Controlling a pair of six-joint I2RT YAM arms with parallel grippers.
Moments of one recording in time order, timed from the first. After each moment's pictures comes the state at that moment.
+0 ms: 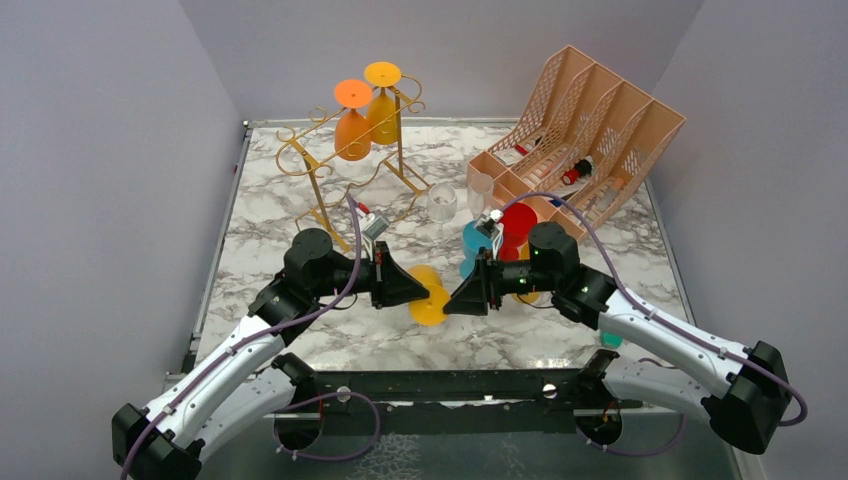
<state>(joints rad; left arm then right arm) -0.62 0.76 0.62 -0.02 0.79 -0.62 0.79 0.99 0.68 0.01 -0.71 0.62</state>
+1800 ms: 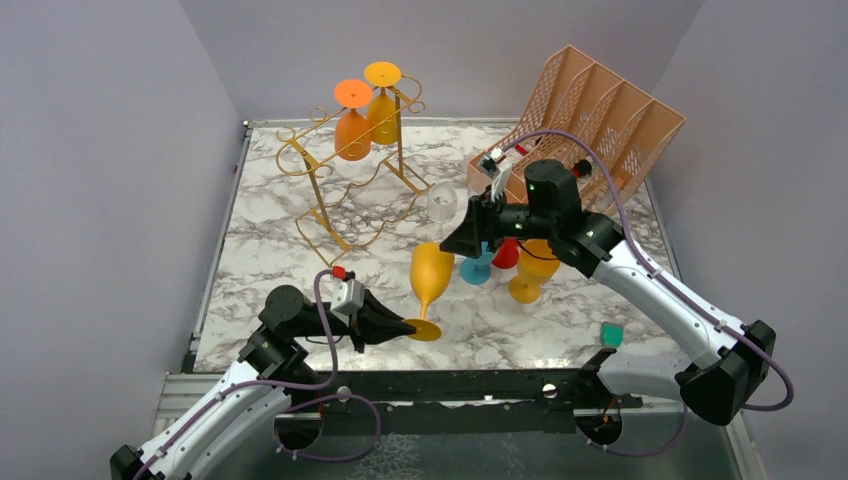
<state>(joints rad) -0.68 0.40 0.29 0.20 0.87 -0.27 0.68 1.19 1.12 -0.34 -0.53 0.40</state>
